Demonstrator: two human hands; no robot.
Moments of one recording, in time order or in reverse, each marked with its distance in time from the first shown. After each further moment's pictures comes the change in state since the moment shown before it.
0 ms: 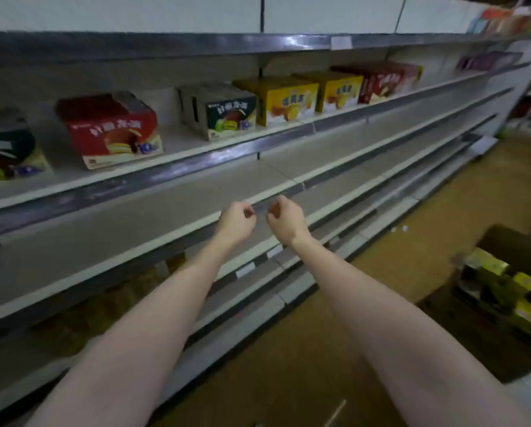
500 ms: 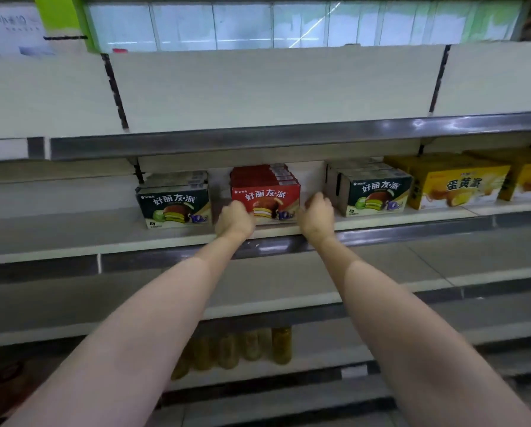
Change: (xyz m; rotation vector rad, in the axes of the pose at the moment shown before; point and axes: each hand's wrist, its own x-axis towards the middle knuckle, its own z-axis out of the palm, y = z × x) left_hand 0.060 -0.052 -0.237 0.256 0.725 -0.414; right_hand 0.160 -0.208 0.105 0.235 -0.041 -0.260
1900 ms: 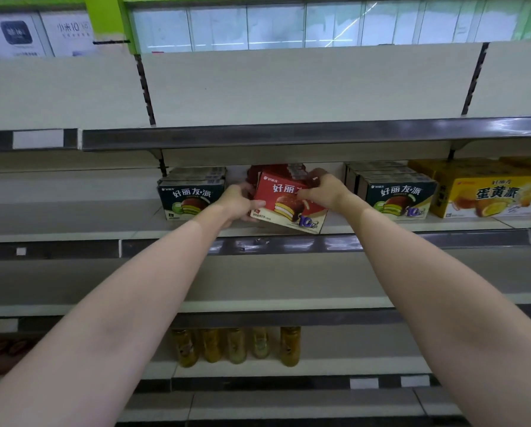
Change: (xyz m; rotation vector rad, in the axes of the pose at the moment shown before) left_hand 0.019 -0.007 -0.043 -0.560 -0.382 -0.046; right_hand 0.030 -0.041 -0.048 0.080 -0.471 -0.138
